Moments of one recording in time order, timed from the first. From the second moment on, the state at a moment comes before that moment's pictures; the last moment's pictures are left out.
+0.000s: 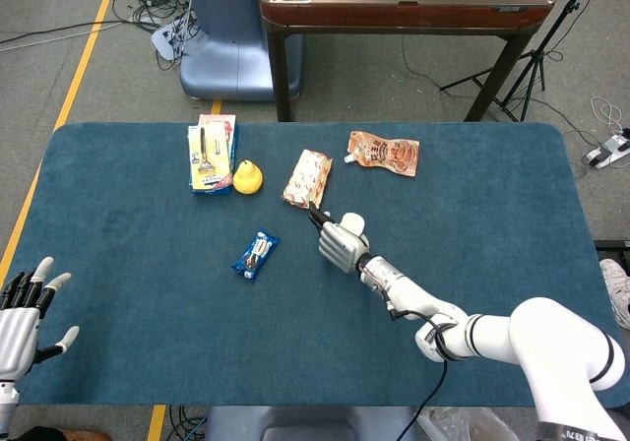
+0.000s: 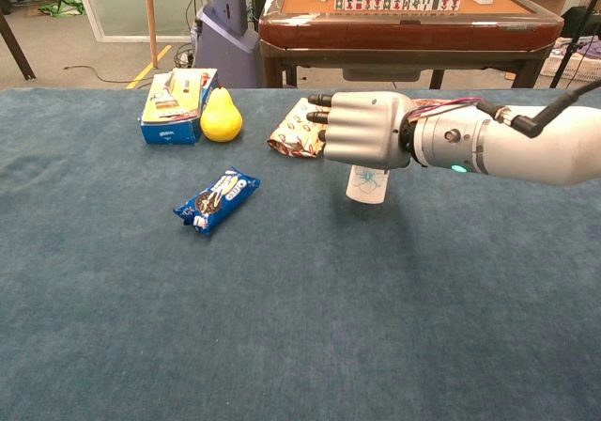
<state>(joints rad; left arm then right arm) -0.08 -1.12 -0.03 -1.62 1.49 1.49 0.05 1.16 -1.61 -0.09 -1.26 -1.08 0.83 -1.29</state>
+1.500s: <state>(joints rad) -0.16 -1.14 -0.09 -1.66 1.45 1.43 0.14 0.55 -1.16 0.03 -1.77 -1.09 1.33 -0.43</state>
